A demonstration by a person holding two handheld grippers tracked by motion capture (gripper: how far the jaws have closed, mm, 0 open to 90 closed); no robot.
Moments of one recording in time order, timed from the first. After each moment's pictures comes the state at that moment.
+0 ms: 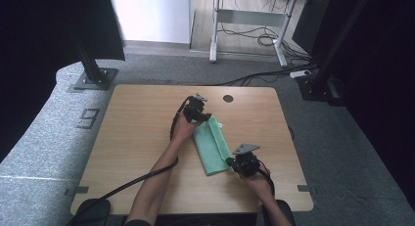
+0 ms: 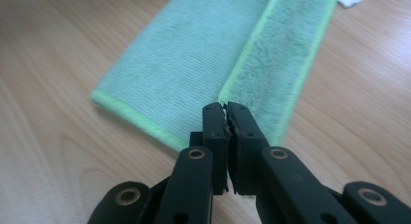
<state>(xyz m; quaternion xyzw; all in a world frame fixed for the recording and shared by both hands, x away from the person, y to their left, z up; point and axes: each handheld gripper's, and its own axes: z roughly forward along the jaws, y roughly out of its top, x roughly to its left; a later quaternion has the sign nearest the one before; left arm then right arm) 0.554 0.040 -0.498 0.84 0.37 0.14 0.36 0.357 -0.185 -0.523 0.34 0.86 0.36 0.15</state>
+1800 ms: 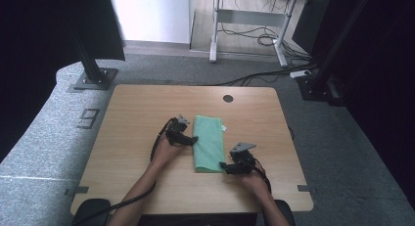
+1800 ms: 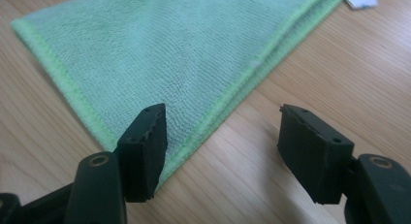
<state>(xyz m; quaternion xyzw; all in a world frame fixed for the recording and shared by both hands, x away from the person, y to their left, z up) 0.486 0.101 -0.547 0.85 0.38 0.14 0.34 0.374 -0.174 -0.547 0.35 0.85 0.36 0.15</state>
